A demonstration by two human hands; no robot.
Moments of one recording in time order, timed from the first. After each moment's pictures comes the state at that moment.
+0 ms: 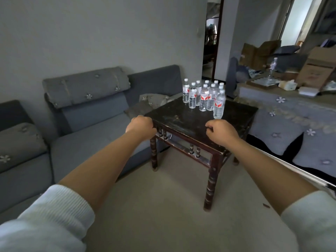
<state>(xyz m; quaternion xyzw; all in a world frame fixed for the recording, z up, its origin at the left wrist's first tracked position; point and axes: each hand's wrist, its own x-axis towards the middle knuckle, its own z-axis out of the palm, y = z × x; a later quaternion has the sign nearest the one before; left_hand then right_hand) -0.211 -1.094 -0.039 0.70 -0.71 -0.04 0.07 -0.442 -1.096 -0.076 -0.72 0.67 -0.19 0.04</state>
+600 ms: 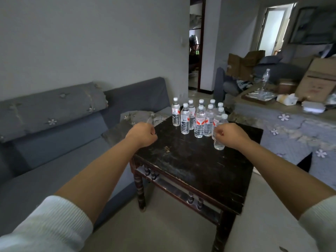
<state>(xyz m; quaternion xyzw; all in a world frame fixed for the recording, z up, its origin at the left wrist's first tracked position) -0.242 -1.407 -0.041 0.63 -0.77 -0.07 0.08 -0.504 -1.388 -0.074 -0.68 0.72 -0.15 0.04</state>
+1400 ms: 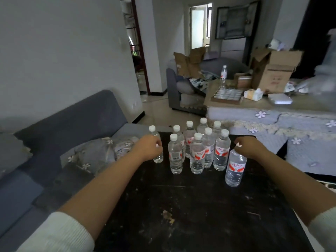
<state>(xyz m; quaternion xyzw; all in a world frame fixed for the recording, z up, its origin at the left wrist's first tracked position) -0.304 -1.814 -0.064 0.42 -0.90 -0.12 0.04 -0.570 -1.676 -0.111 -0.42 0.89 -0.12 0.08</state>
